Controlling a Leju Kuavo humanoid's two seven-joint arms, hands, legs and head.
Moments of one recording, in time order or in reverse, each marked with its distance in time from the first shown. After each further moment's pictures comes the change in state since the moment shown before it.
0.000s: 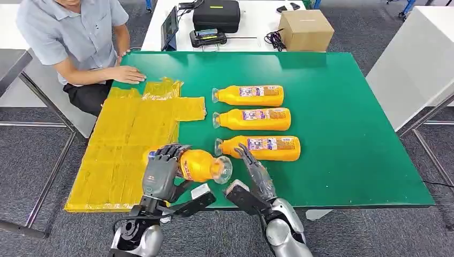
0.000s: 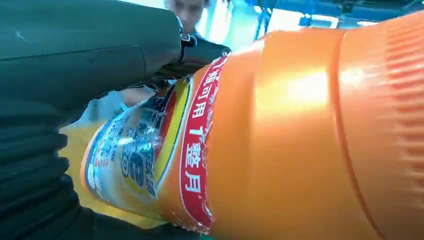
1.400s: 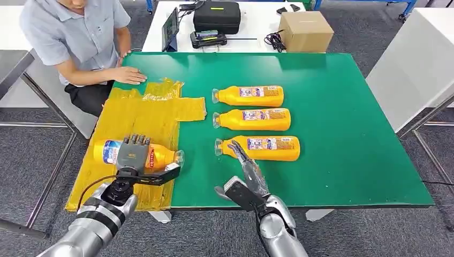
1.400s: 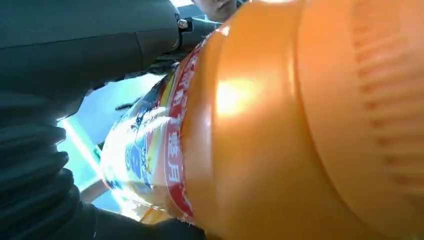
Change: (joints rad) left arm -0.442 0.318 -0.217 0.611 -0.062 -0.207 0.464; right arm -0.059 0.041 -0.014 0.110 -0.072 0.003 -0.096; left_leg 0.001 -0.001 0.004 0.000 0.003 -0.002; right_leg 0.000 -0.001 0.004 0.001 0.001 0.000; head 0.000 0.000
